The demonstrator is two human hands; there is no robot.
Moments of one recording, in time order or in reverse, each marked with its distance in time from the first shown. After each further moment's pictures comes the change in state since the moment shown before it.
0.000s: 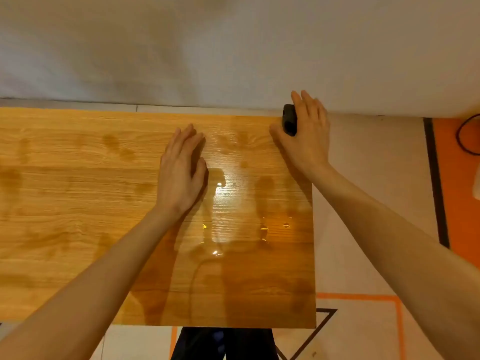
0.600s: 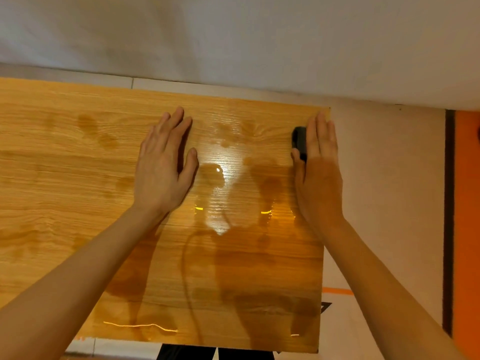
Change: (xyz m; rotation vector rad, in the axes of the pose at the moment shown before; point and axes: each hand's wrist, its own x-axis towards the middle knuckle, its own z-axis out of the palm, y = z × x) left_hand 0.006 -0.031 0.014 0.171 0.046 0.055; right_hand -0.054 0.014 0.028 -0.037 0.026 -0.028
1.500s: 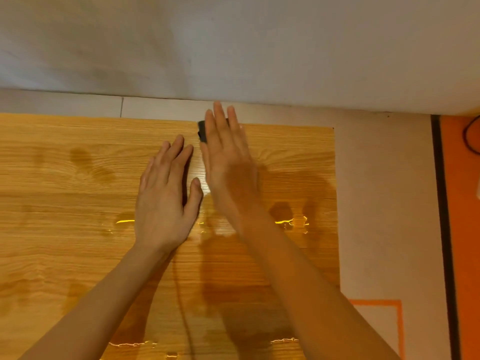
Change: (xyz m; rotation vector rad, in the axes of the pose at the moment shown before) left_hand 0.000 -0.003 0.003 0.001 -0.017 -0.019; right_hand 0.043 -0.117 0.076 -0.025 -0.010 -0.252
